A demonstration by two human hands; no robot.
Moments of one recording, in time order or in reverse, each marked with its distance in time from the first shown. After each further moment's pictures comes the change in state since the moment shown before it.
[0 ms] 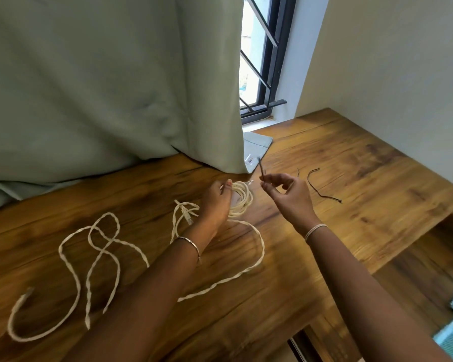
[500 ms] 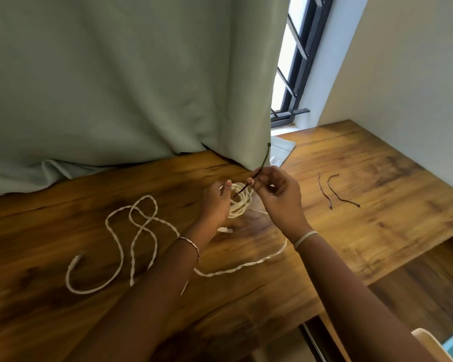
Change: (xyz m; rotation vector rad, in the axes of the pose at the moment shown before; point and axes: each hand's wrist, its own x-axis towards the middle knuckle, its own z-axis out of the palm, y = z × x) left_hand -0.036 -0.022 -0.066 0.076 0.140 0.031; right_hand -0.059 -0.075 0.057 0.228 -0.090 -0.267
